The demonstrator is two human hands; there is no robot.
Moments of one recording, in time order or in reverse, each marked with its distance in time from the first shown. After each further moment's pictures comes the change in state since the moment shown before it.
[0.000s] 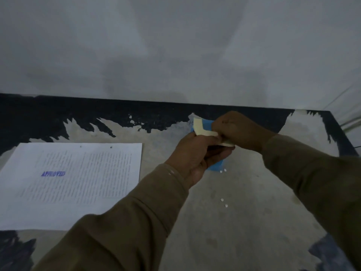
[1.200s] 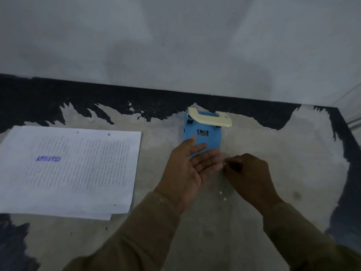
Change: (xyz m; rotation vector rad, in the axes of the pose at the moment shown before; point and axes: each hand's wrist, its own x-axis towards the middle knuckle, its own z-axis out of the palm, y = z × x) left_hand -0.012 -0.044 -0.041 -0.211 0.023 -0.012; right_hand -0.079 0.064 0.084 -0.160 0.425 0.034
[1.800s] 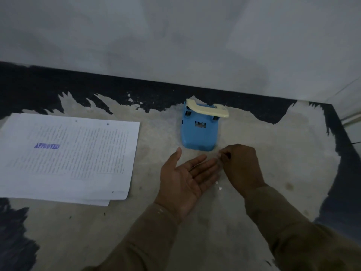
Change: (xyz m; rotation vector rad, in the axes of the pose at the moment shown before) left_hand -0.009 -0.041 -0.032 -0.229 -0.042 -0.128; right_hand 0.004 -0.014 0.004 -0.129 -0.102 0.062
